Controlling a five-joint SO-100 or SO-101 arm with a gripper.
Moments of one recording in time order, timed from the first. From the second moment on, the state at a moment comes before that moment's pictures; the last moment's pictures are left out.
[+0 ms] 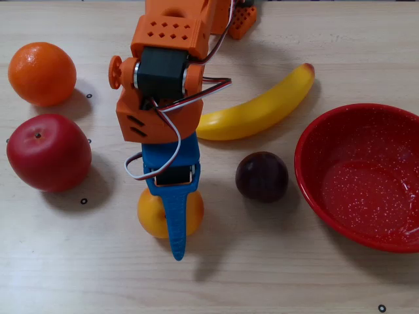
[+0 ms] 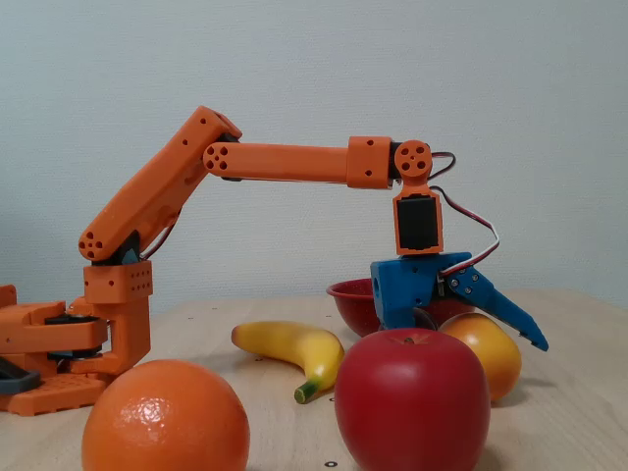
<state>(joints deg) 9.3 44.0 42.4 83.2 -10.7</state>
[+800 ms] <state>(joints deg) 9.3 44.0 42.3 82.5 -11.1</state>
